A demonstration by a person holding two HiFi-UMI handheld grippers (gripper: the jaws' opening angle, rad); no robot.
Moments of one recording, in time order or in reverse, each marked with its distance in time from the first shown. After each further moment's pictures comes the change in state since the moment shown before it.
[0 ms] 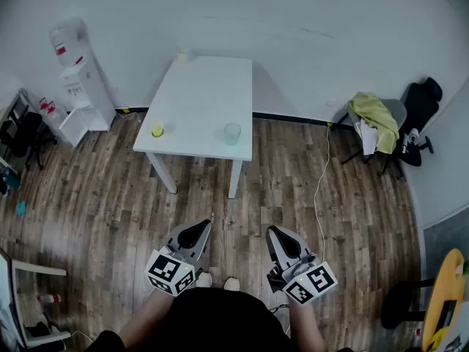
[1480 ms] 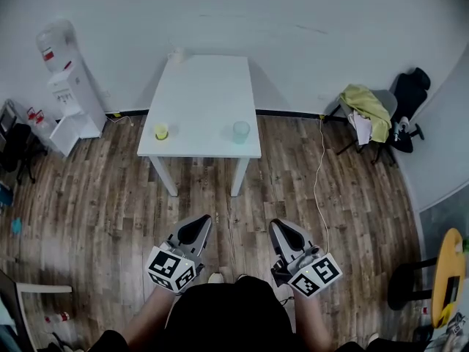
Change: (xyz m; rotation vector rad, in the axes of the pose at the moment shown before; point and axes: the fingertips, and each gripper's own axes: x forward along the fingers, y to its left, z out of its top) left arm -0.041 0.076 0.003 -0.021 -0.021 -0.081; right arm 0.057 0.053 -0.019 -0.011 -0.007 -0.058
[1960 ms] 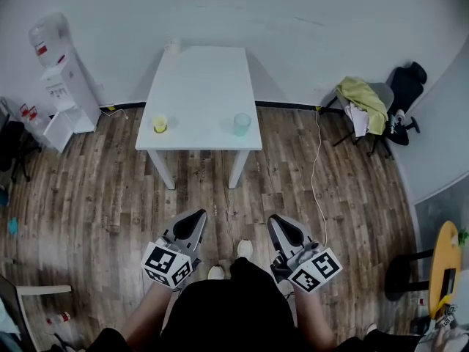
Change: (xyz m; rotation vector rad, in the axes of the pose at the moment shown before) left arm -0.015 0.029 -0.005 -0.021 0.010 -0.003; right arm 0.016 0.015 -0.011 0.011 0.033 -0.016
